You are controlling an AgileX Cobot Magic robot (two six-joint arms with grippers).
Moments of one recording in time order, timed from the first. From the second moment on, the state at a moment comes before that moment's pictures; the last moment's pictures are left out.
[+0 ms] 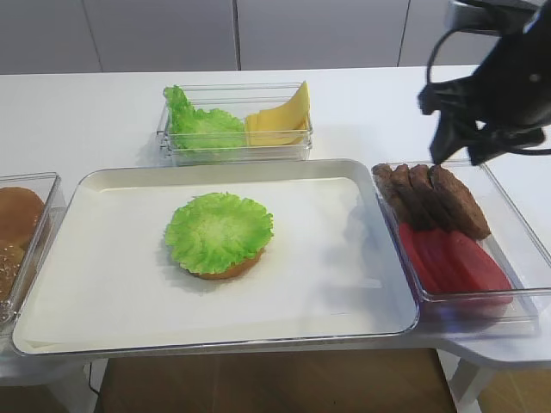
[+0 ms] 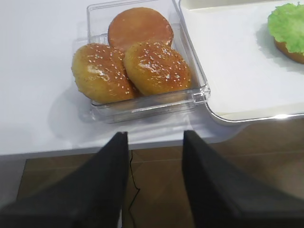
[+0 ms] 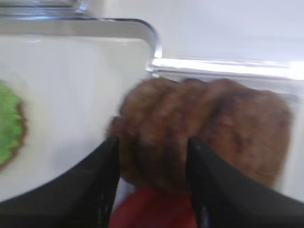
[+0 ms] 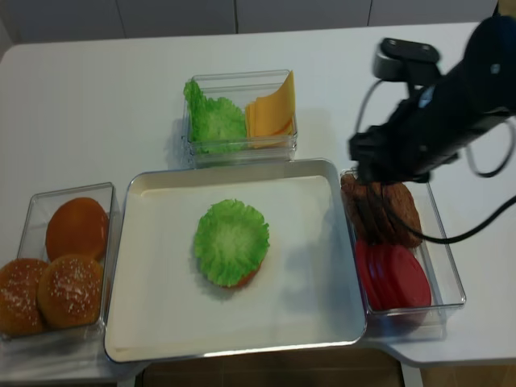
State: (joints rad) left arm -0.01 -0.02 -0.49 0.03 1.18 0.00; right arm 0.27 1.53 -1.17 0.29 0.85 -0.01
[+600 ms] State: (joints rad) left arm -0.01 -0.02 -0.49 0.03 1.18 0.00; right arm 0.06 1.29 -1.17 0.08 1.11 -0.02
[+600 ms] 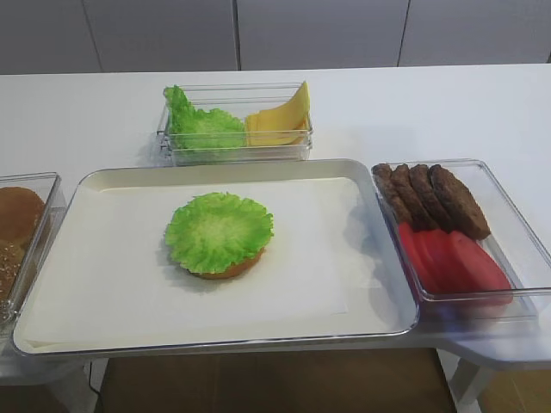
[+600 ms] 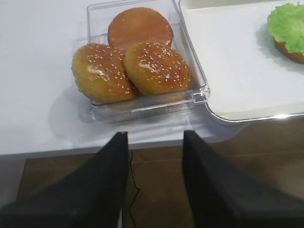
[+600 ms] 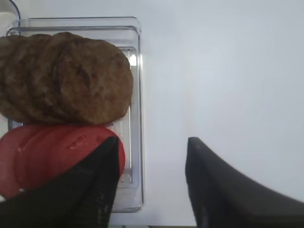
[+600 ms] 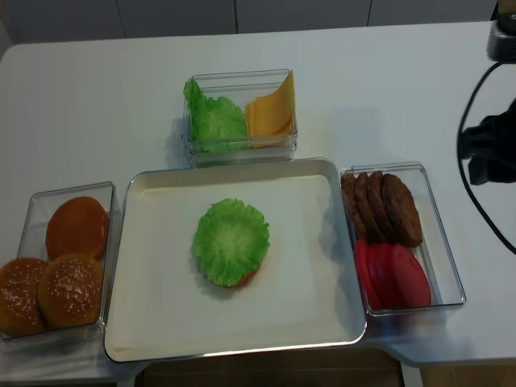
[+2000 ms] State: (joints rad) left arm -0.01 -0.02 -0.49 0.03 1.18 0.00; right arm 0.06 0.00 -0.79 0.08 1.29 0.10
